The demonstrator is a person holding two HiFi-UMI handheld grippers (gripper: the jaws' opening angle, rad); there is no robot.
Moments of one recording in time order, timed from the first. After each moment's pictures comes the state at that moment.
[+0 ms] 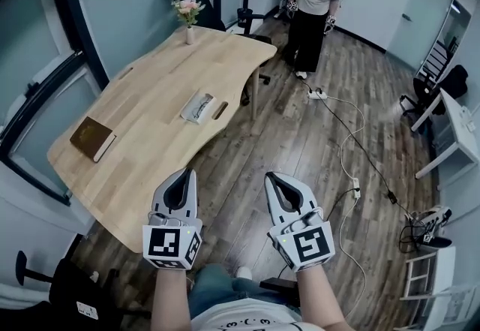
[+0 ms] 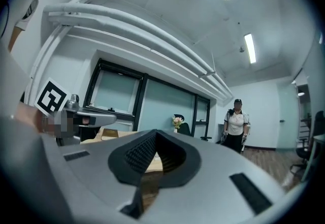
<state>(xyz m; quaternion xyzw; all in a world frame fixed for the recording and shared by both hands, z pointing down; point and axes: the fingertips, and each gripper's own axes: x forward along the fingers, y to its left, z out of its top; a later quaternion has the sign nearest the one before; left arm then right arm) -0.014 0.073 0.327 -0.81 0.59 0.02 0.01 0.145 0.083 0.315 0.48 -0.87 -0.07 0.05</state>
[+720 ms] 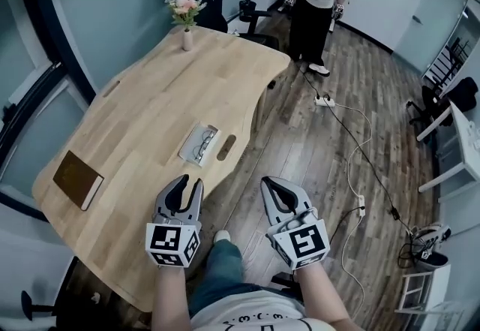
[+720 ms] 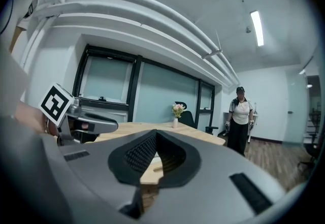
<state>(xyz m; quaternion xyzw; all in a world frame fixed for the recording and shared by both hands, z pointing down) -0.064 -0.169 0.406 -0.82 0.57 -0.03 -0.08 0.089 -0.159 0.370 0.45 -0.89 -0.03 0.09</state>
